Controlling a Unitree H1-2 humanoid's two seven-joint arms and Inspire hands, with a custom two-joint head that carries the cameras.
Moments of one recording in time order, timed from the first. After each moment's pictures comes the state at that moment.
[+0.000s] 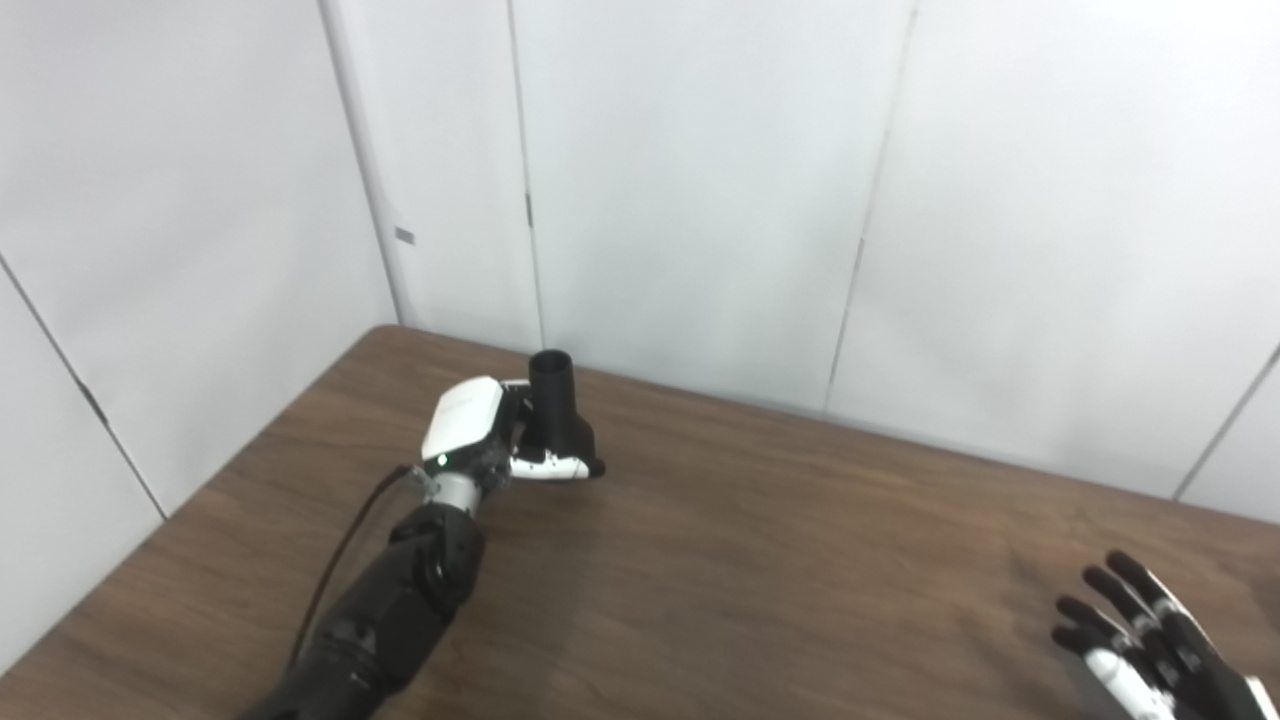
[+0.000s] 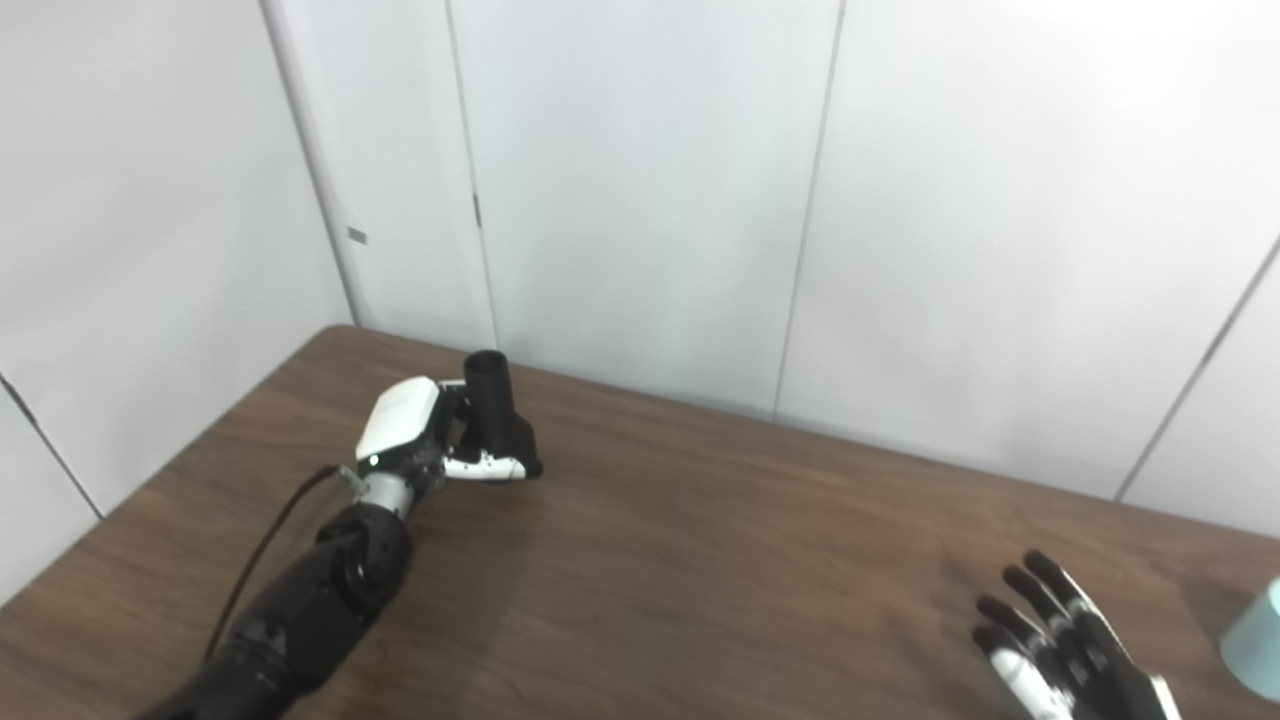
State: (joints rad) left arm -0.49 0.47 -0.25 0.57 0.61 0.00 0.32; right arm -0.07 -0.08 -0.11 -0.19 0.28 0.27 0.08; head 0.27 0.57
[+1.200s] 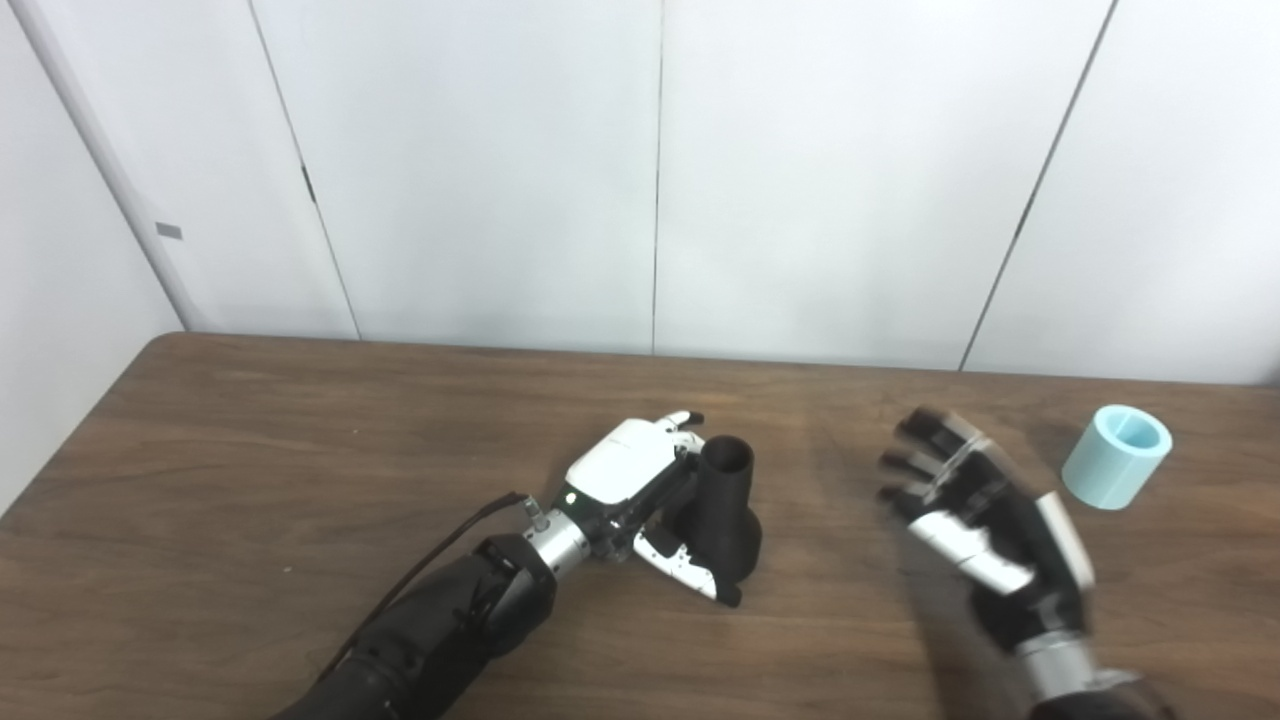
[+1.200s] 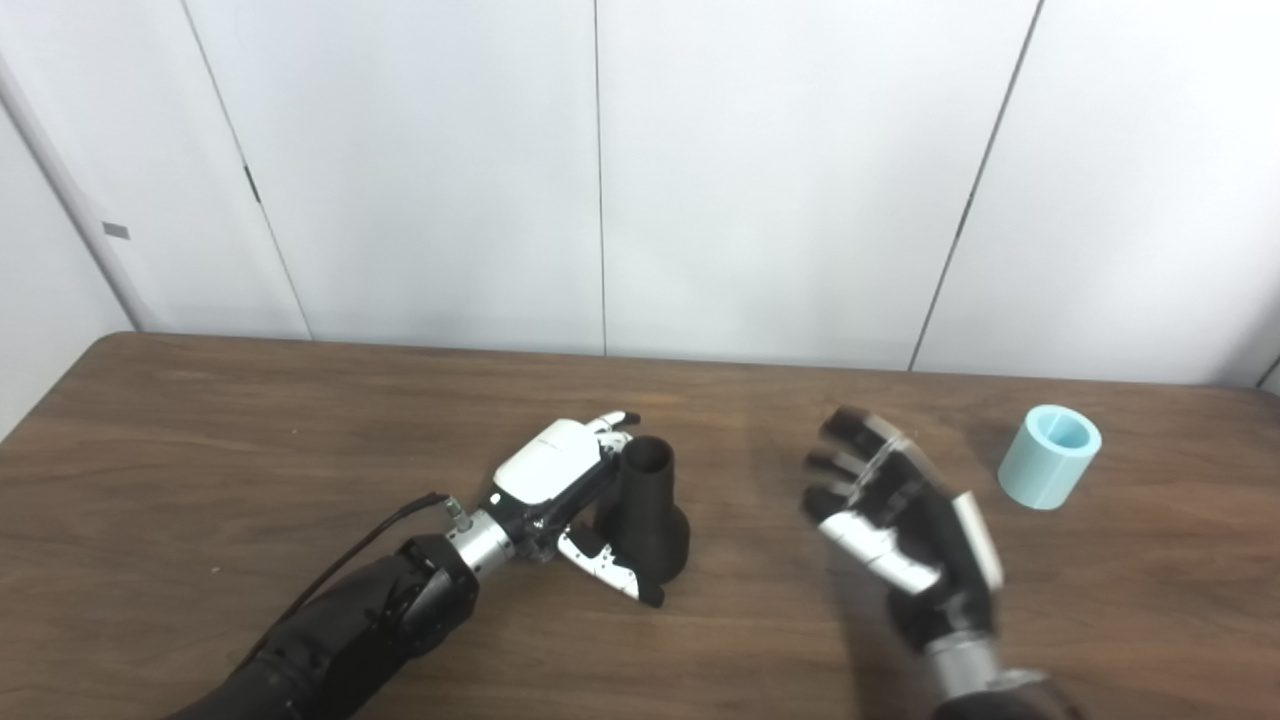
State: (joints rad) left arm -0.63 0.25 -0.67 0.70 0.70 -0.47 0.29; right arm -0.09 -0.13 -0.15 -0.27 0.25 0.12 0.10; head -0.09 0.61
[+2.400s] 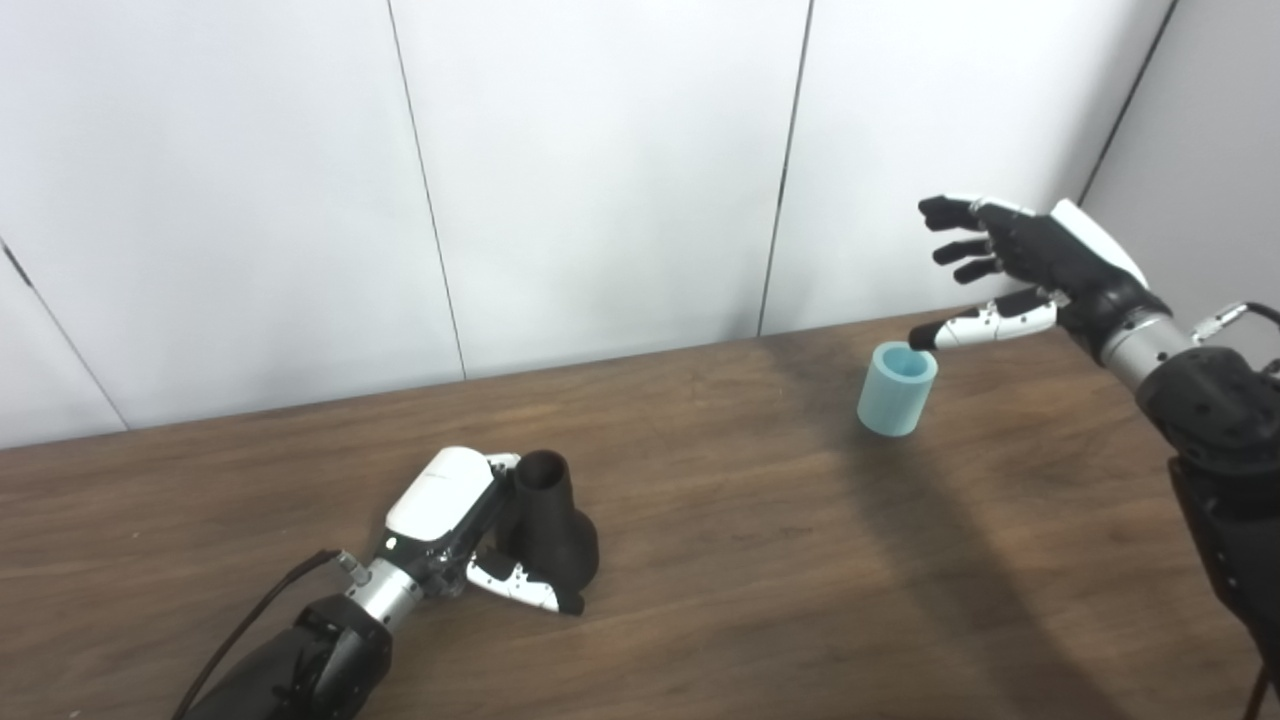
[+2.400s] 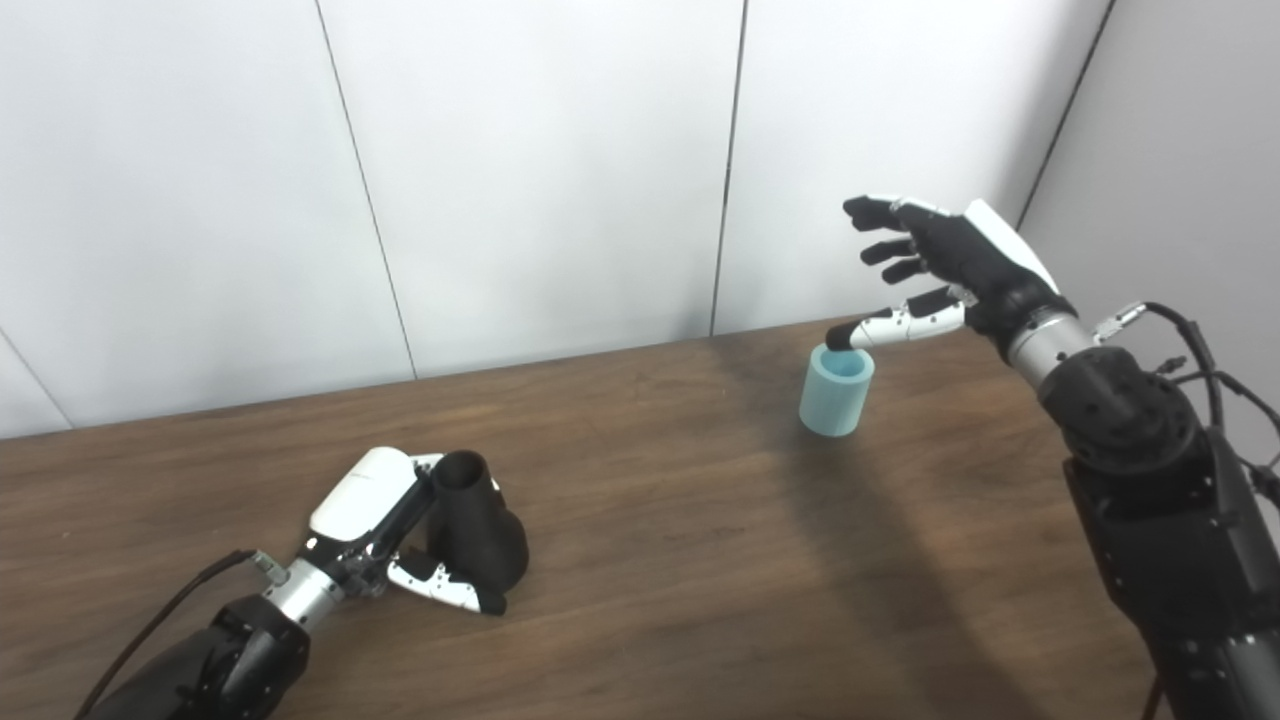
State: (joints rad) left arm -0.67 0.32 -0.81 0.72 0.55 -0.48 0.36; right arm -0.35 -0.68 -0.20 -0.22 -0.17 0.47 0.32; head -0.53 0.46
